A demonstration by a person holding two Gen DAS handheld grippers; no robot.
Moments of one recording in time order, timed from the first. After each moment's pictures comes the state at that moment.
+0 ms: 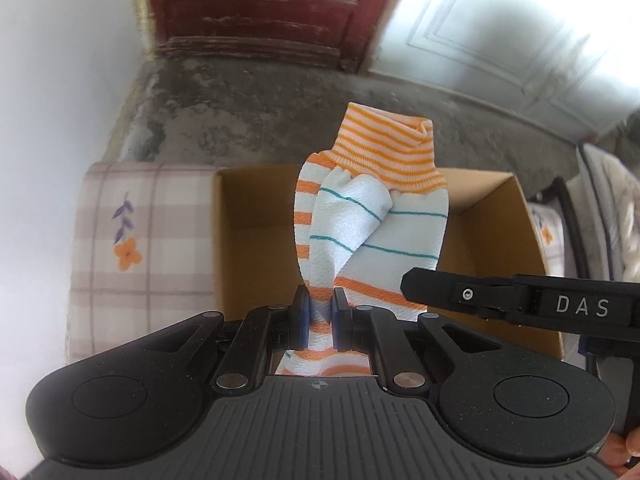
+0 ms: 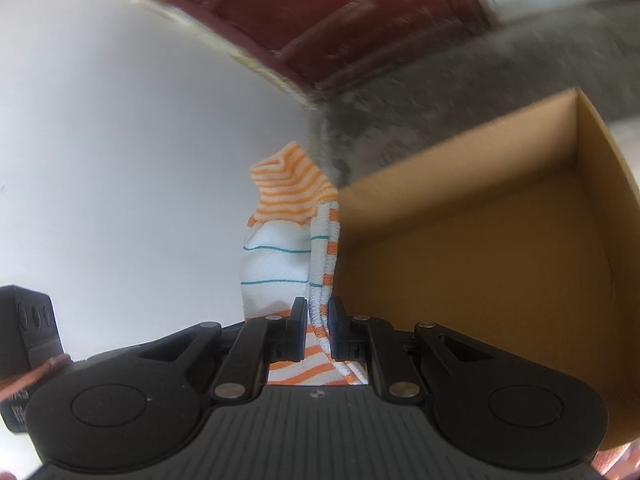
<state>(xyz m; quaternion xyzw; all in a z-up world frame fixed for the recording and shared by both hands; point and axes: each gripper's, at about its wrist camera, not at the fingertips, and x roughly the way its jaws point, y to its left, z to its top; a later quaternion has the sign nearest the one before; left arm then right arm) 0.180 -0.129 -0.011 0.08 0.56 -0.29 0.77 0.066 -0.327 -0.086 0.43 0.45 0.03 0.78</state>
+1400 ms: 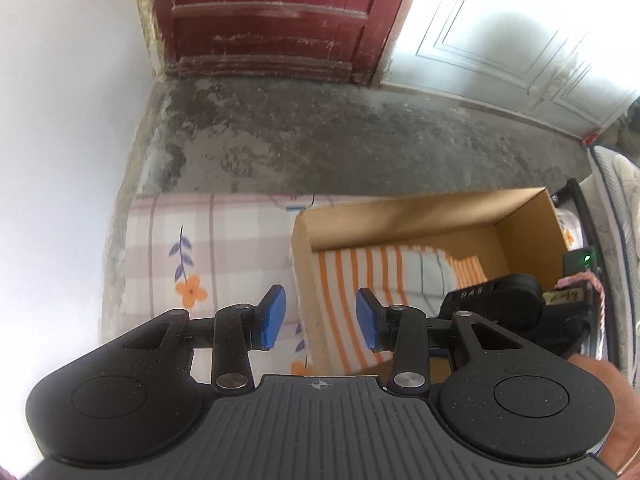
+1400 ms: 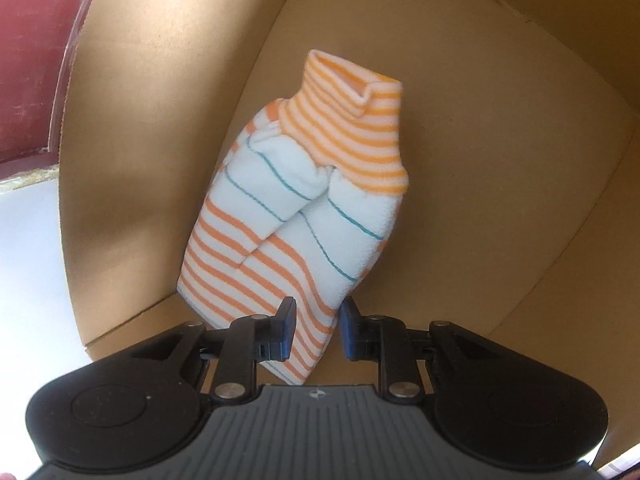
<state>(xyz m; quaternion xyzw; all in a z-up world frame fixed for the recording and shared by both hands) 0.219 -0.086 -0.001 0.10 0.54 -0.28 0.78 0.108 -0.340 -0.164 0.64 0.50 -0.23 0.53</state>
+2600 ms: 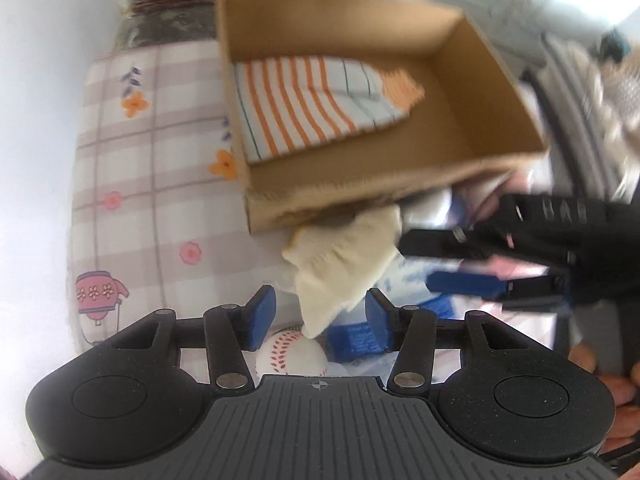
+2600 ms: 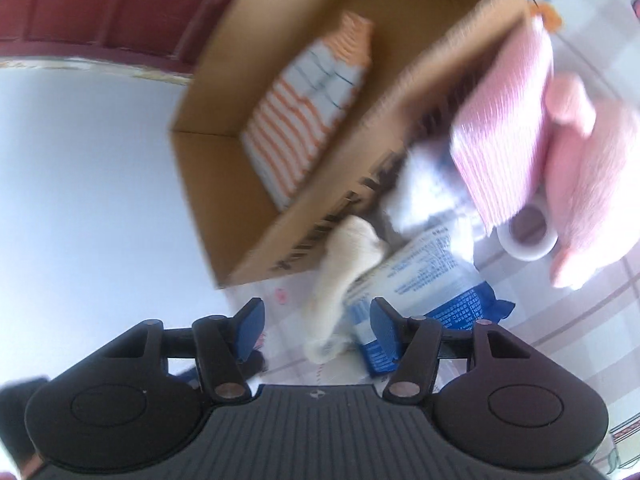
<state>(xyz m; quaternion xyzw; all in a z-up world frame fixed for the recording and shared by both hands) 0.056 -0.060 -0.051 0.14 0.60 -0.31 0.73 -0.095 -0.283 -0.063 0.57 0.47 -0.07 0.67</state>
